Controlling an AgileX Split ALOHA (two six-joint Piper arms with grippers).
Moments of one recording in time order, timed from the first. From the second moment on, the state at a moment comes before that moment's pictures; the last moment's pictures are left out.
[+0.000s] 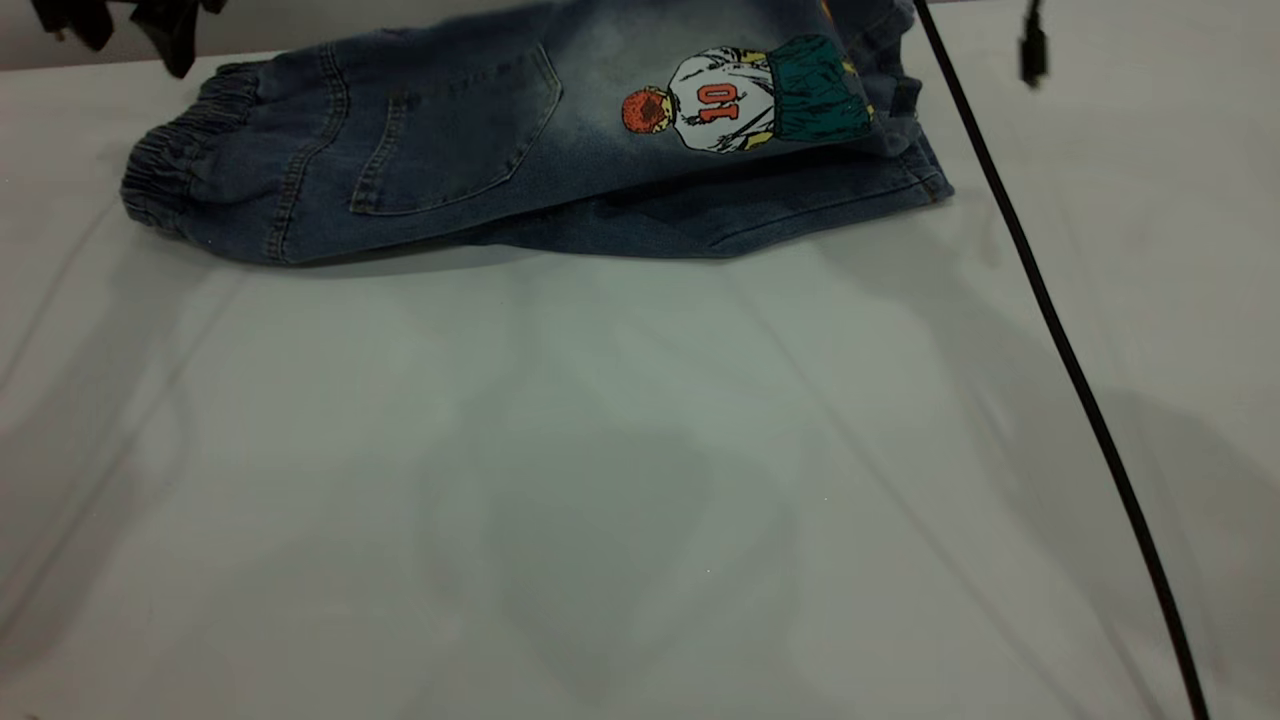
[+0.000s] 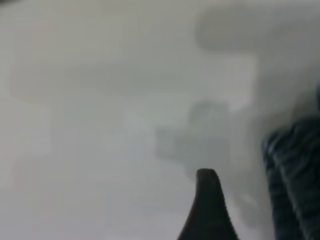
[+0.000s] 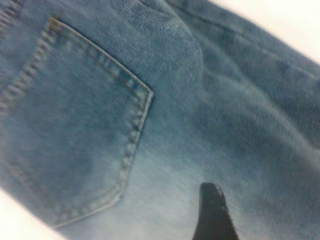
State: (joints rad) left arm -0.02 2.45 -2.04 0.31 0.96 0.04; right arm 0.45 2.64 -2.65 0.17 1.17 -0.15
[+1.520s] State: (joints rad) left arm -0.02 2.56 -2.04 -0.07 0.97 0.10; right arm 0.45 2.67 -2.66 0.32 1.22 -0.16
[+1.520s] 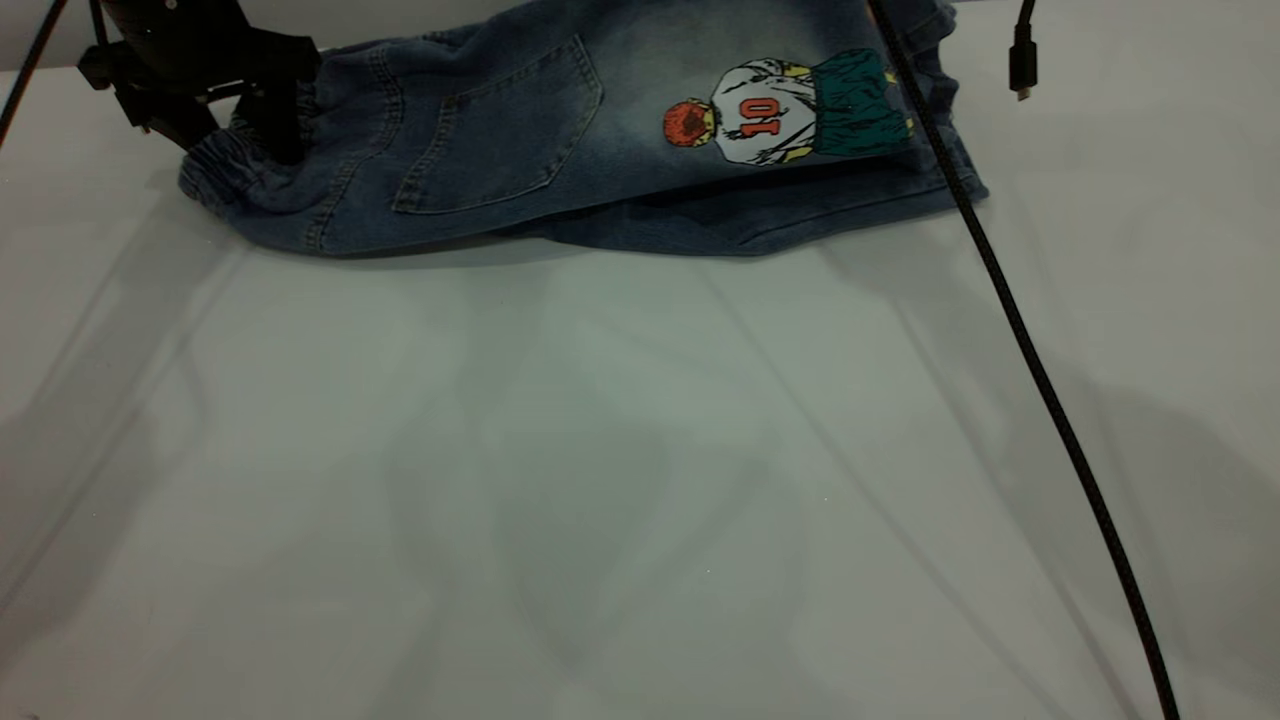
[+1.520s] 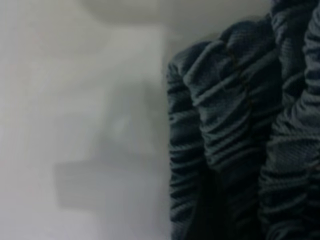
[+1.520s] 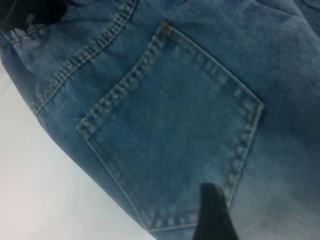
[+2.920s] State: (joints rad) left arm -0.11 2.49 -2.34 -0.09 1.18 0.20; right arm 0.51 2.78 -2.67 0.53 1.07 -0.19
